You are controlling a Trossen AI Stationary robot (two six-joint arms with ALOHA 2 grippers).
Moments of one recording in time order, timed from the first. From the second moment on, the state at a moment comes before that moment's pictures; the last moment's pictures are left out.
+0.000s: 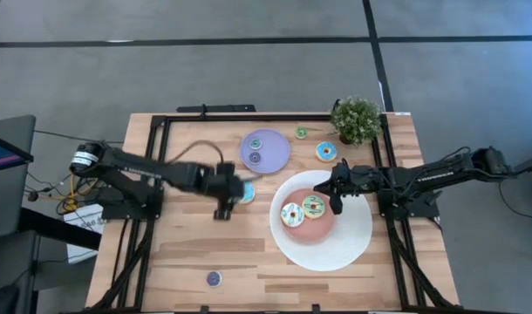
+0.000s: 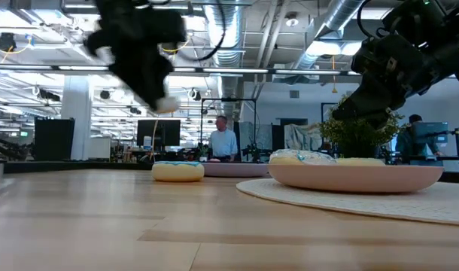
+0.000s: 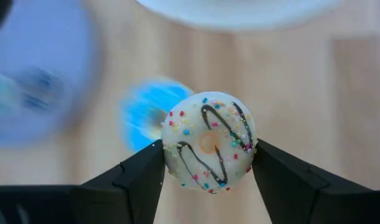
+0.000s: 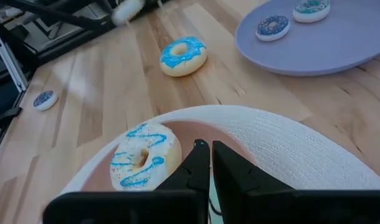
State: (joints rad) left arm -0.10 1.45 1.01 -0.62 -0.19 0.01; right arm 0.01 0.92 0.24 0.20 0.07 0.38
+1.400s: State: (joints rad) left arm 0.53 2.34 1.92 -0.80 0.07 0.15; right arm -0.04 0.92 0.24 0.22 0.08 0.31
